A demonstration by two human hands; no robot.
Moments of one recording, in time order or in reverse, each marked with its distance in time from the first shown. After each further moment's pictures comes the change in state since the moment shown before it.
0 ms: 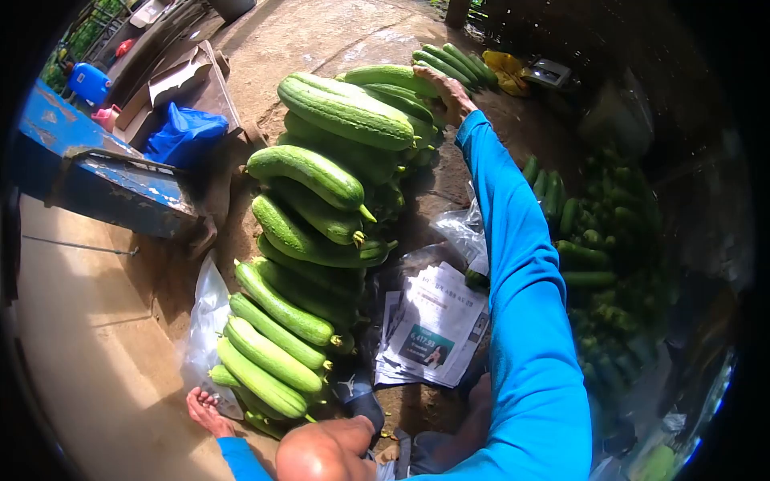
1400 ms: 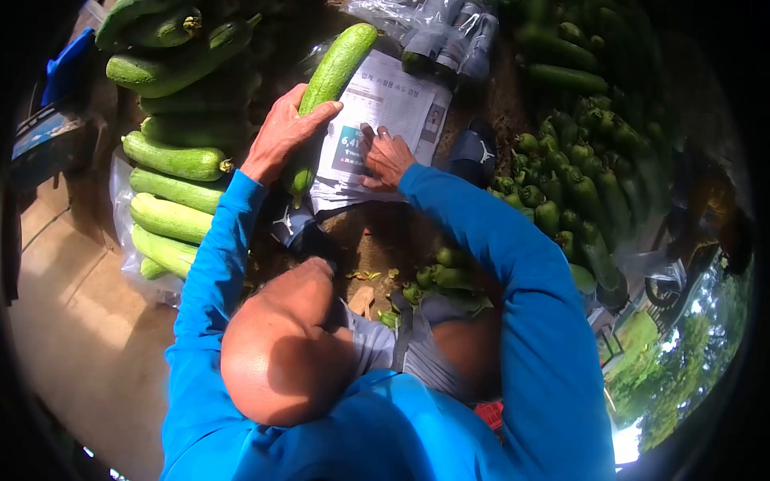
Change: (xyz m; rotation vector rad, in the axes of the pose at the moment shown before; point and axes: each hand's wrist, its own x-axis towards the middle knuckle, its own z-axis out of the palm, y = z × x) left_hand -0.244 0.007 0.321 0.499 -1.605 0.250; right_hand -0.440 0.296 -0.042 -1.485 -0.662 -0.140
